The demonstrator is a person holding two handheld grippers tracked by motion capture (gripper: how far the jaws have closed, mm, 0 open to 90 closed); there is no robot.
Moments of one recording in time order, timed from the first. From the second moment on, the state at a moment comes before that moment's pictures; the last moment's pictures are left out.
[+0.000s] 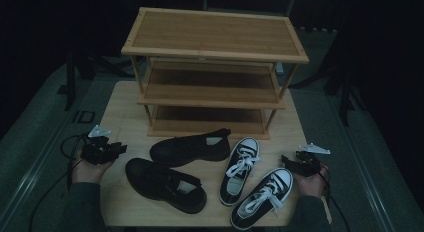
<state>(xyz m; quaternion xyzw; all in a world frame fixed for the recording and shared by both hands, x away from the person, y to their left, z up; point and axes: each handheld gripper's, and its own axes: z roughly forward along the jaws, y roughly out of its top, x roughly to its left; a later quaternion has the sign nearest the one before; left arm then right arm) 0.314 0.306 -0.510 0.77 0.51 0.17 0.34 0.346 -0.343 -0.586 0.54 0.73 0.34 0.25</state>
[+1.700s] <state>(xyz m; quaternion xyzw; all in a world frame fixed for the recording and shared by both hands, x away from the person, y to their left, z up) 0.283 0.278 -0.474 0.83 0.45 0.14 0.31 0.346 -0.343 -0.586 0.54 0.73 0.34 0.25</state>
